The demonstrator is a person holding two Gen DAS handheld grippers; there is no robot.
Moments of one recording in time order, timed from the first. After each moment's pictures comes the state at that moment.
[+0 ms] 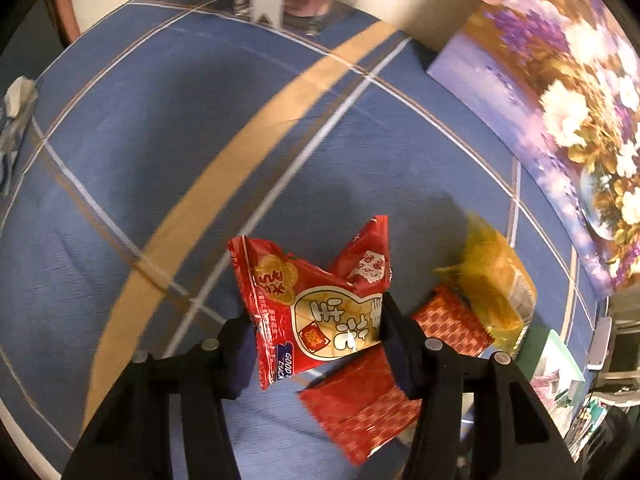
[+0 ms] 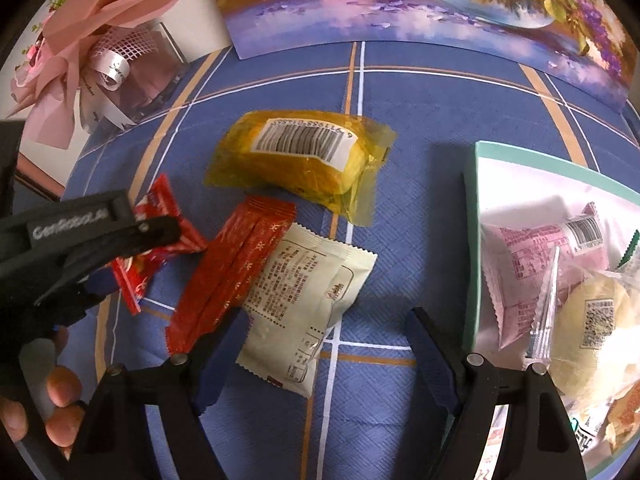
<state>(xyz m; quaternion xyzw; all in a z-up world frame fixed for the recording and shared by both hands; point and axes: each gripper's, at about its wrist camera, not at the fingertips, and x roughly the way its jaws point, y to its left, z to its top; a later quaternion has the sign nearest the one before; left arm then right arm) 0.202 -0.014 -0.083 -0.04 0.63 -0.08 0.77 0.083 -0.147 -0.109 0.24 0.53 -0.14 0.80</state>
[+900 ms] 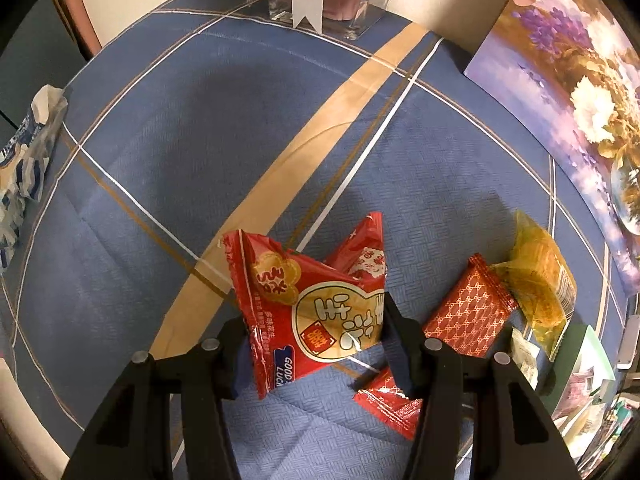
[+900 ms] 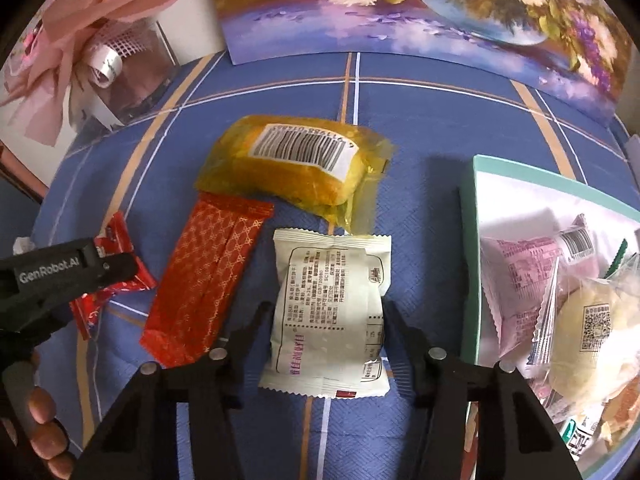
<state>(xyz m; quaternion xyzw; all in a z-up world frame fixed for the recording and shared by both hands) 0.200 0.001 -0.086 0.01 0.62 -0.05 0.78 0.090 -0.138 -0.111 0.20 0.52 -0.17 0.81</state>
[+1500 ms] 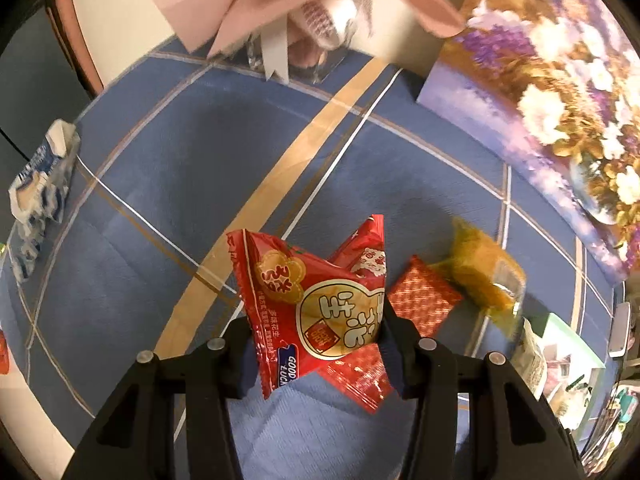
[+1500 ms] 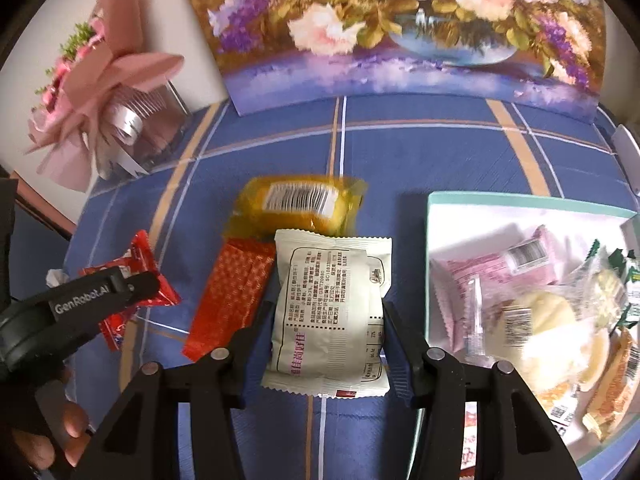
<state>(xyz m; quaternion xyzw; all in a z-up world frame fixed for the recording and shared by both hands) 0.152 -0.011 -0.023 0.03 0.58 -0.07 0.81 0.052 -0.155 -0.049 0.24 0.47 -0.16 0.83</state>
